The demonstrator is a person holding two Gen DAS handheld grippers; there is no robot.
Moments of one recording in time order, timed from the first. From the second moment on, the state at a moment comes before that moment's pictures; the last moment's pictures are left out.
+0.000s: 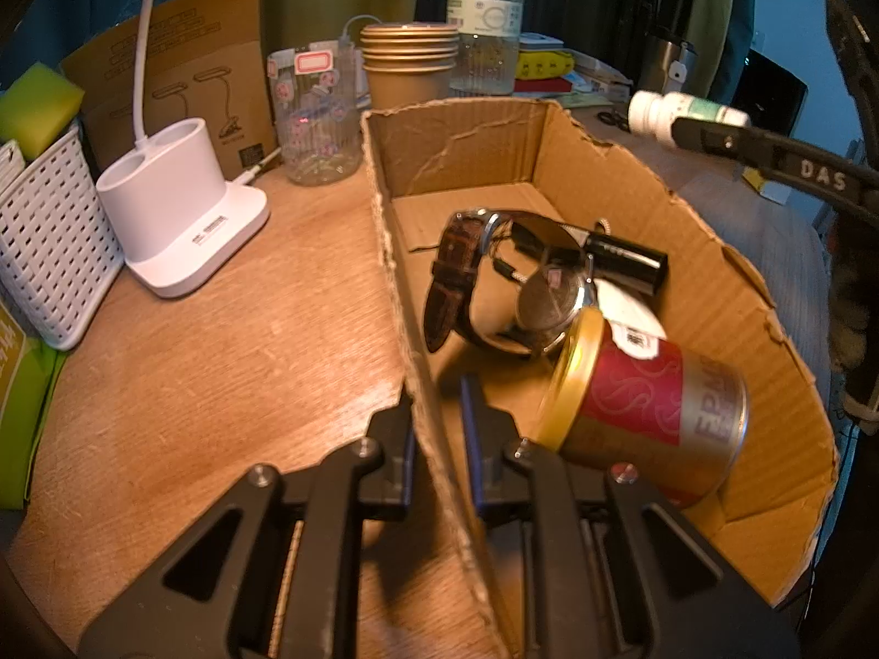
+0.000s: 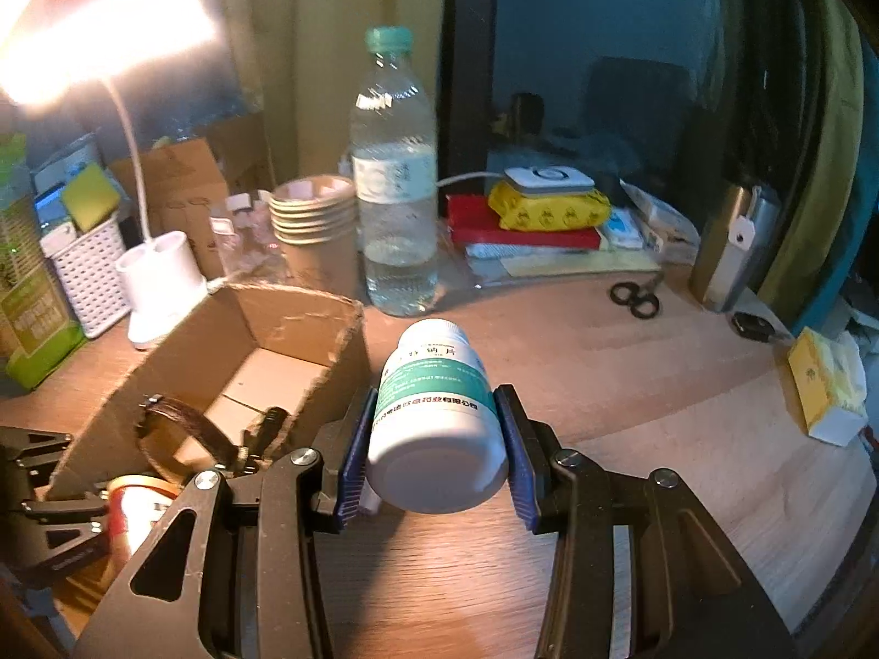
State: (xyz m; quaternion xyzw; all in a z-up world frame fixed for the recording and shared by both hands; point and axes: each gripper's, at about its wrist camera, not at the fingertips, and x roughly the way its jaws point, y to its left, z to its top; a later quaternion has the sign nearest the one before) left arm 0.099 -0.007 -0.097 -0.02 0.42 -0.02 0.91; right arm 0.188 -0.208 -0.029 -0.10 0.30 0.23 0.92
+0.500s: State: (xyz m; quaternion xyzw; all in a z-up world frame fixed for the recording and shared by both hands) left arm 0.099 -0.008 -0.097 -0.02 0.42 -0.02 0.91; right arm 0.157 -0.165 -0.017 -0.13 0.27 0.28 0.91
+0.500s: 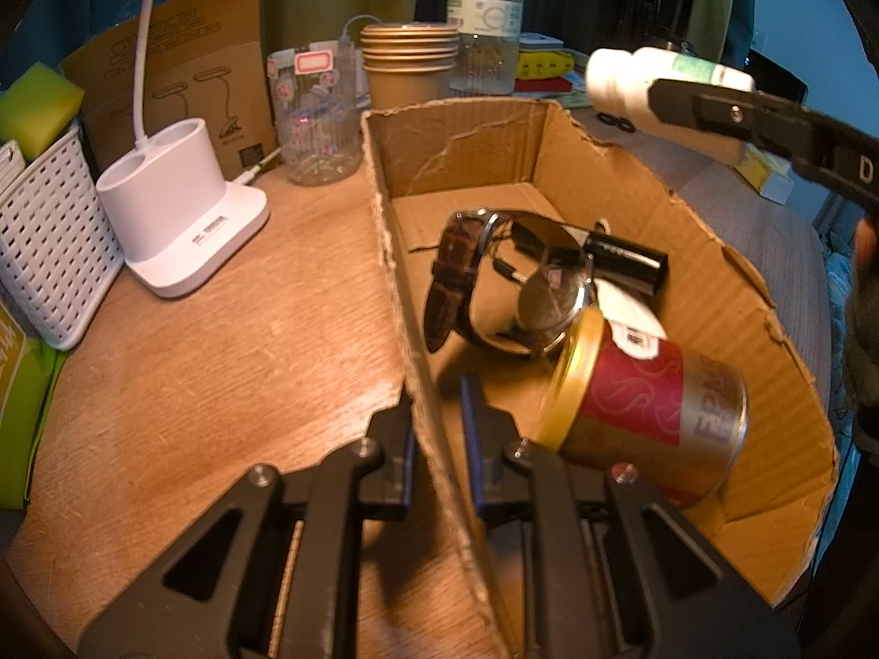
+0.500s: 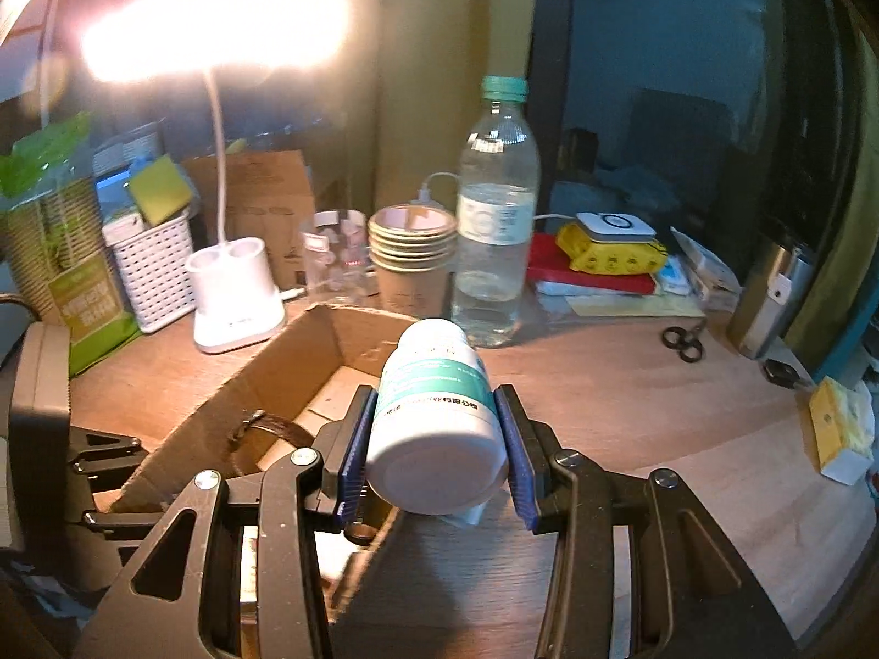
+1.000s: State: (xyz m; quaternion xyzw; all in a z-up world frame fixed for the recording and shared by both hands) left arm 0.099 -0.008 -0.097 -0.02 0.42 -0.02 0.91; right arm 0.165 -0.136 -0.044 -0.15 0.30 0.29 0.90
